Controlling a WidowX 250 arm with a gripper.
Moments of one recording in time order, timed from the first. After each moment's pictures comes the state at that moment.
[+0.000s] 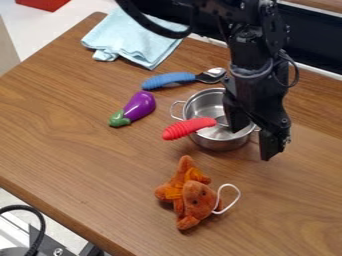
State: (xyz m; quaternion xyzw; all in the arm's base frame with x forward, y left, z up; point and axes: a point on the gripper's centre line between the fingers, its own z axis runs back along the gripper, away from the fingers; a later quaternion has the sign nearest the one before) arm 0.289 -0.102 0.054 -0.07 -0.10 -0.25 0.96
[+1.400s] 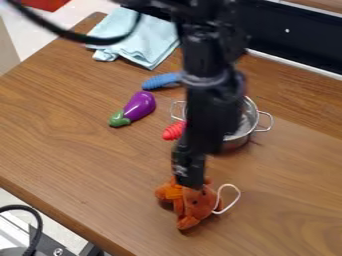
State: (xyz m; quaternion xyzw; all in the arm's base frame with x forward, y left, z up) arm 0.212 -0.059 0.075 -0.06 -0.02 -0.66 0.75
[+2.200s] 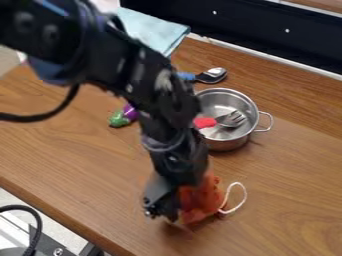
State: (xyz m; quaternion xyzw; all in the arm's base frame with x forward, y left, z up) arm 0.196 -0.055 0.027 0.03 -0.10 -0.70 0.71
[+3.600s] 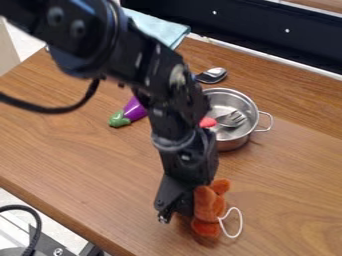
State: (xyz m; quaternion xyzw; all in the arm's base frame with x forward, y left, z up) arm 0.196 -0.056 0.032 -0.03 -0.08 -0.64 0.76
